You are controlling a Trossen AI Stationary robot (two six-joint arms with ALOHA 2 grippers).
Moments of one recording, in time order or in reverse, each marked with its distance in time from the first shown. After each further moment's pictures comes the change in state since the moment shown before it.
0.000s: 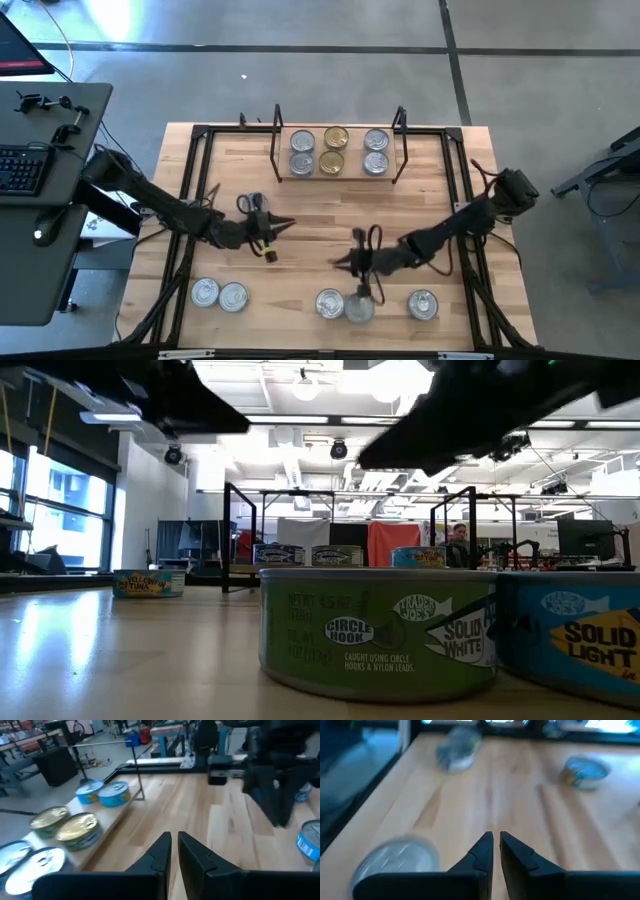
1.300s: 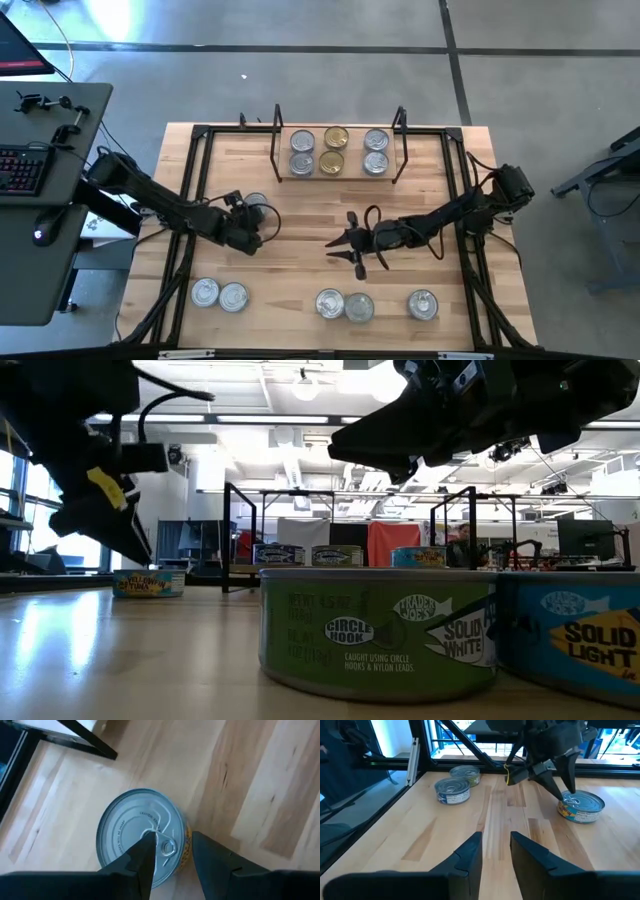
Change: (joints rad) left arm 0.063 0.102 0.042 -0.981 0.058 -0.532; right arm -0.157 0.009 -0.096 0.309 -0.228 -0.097
